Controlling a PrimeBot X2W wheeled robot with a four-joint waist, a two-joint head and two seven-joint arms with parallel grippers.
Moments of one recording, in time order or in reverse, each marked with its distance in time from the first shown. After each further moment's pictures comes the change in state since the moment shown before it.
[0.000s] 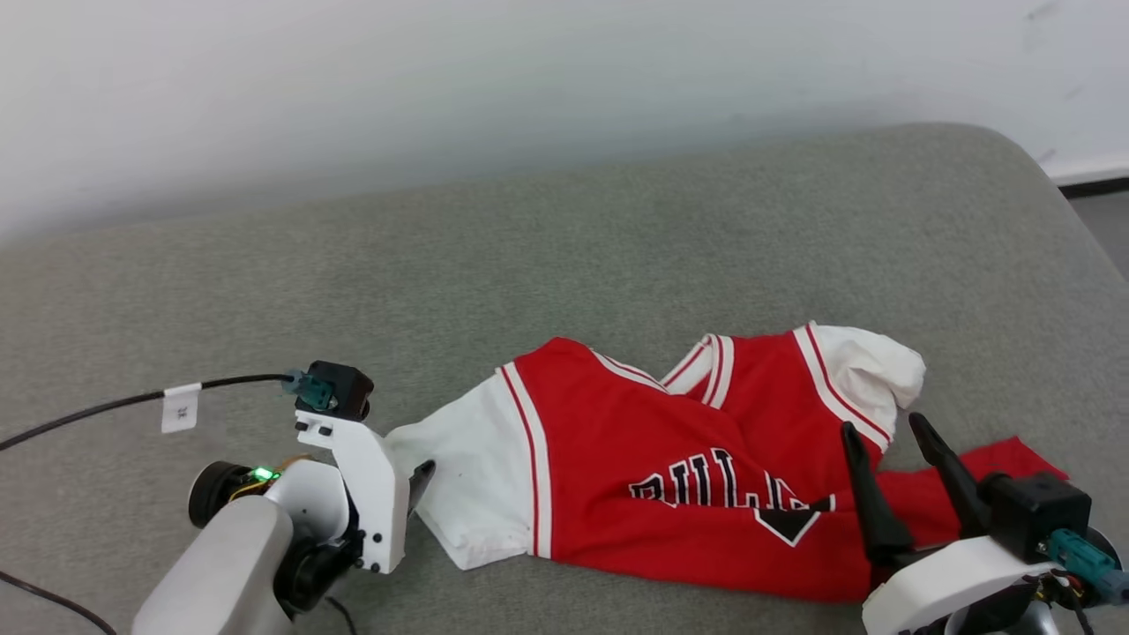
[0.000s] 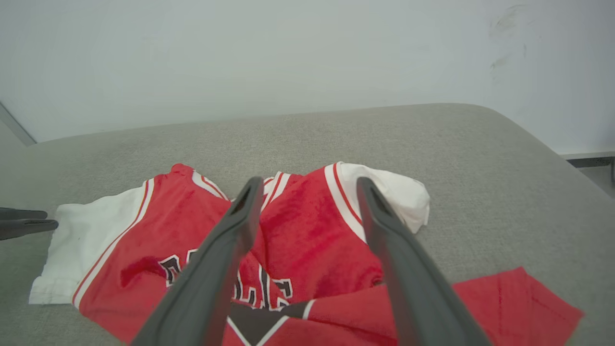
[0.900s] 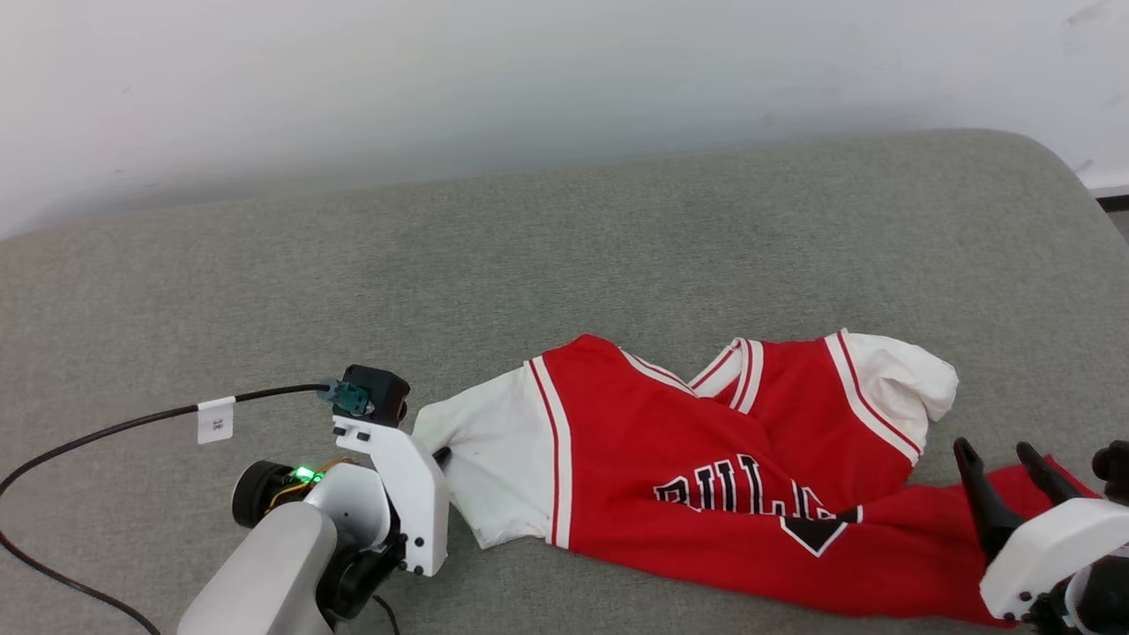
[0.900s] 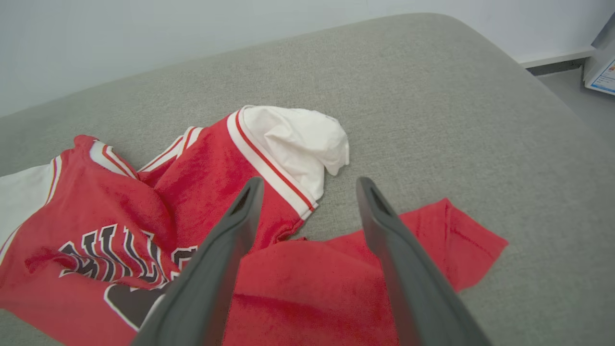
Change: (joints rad) left arm -0.005 -0.043 -0.045 0.017 -0.013 0.038 -0.036; right arm -0.067 -0.116 -0.147 0.132 0.173 0.000 0.201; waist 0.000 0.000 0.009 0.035
